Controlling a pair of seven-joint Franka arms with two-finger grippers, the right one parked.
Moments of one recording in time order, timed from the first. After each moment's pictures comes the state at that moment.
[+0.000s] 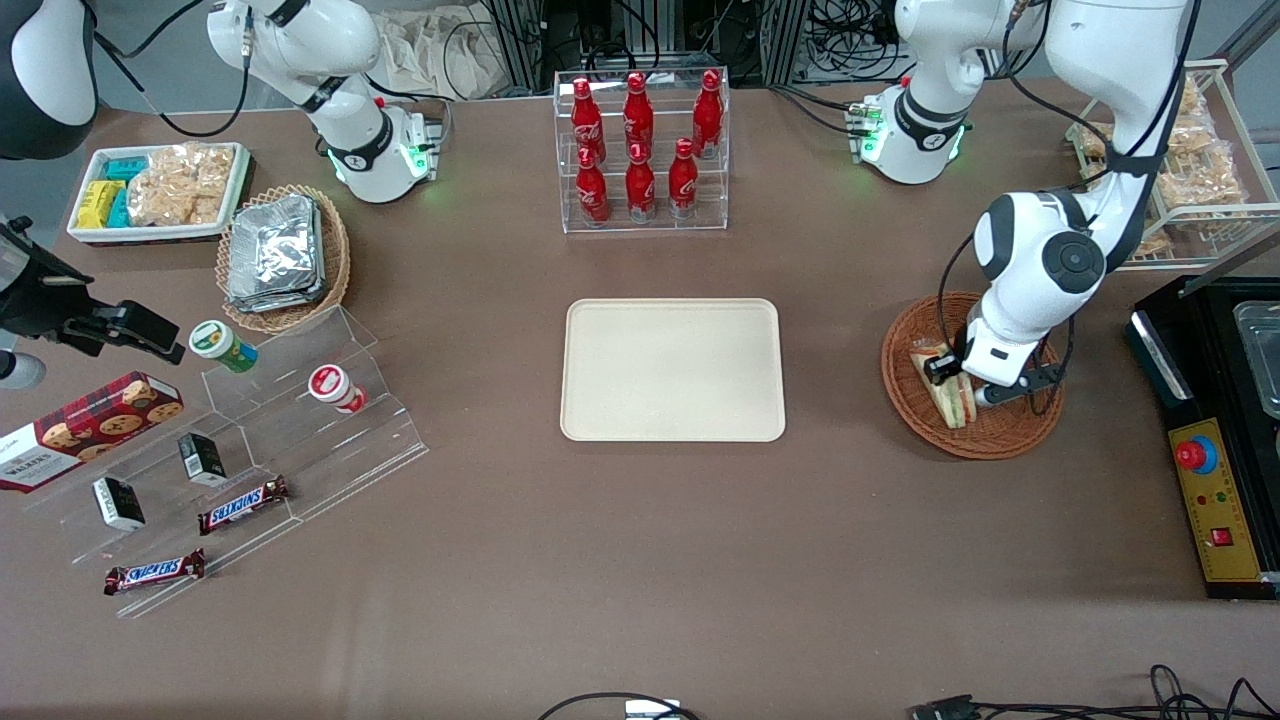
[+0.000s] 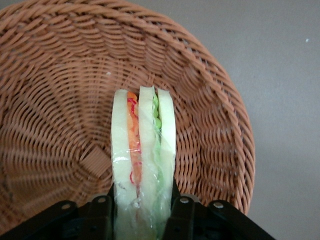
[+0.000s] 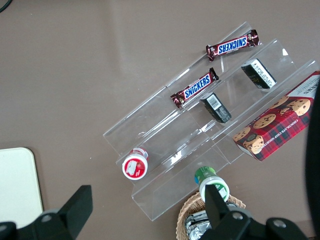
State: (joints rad) arm -0.09 0.14 0.01 -2.43 -0.02 2.57 -0.38
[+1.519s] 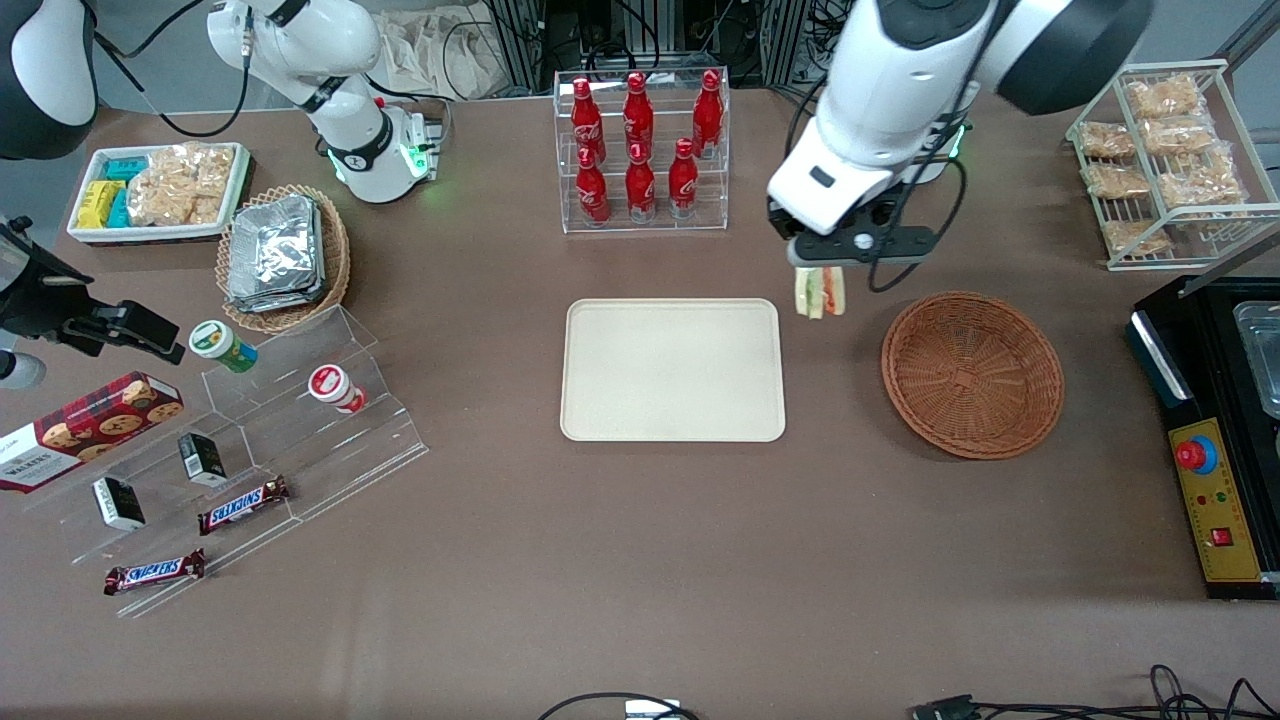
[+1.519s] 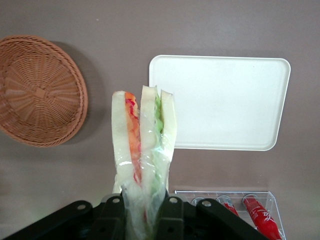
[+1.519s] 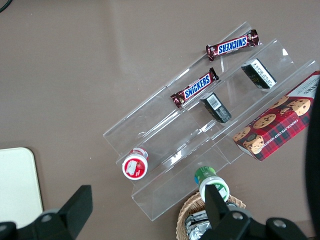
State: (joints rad) arm -0.16 0.13 -0.48 -1.52 0.00 1.52 -0.64
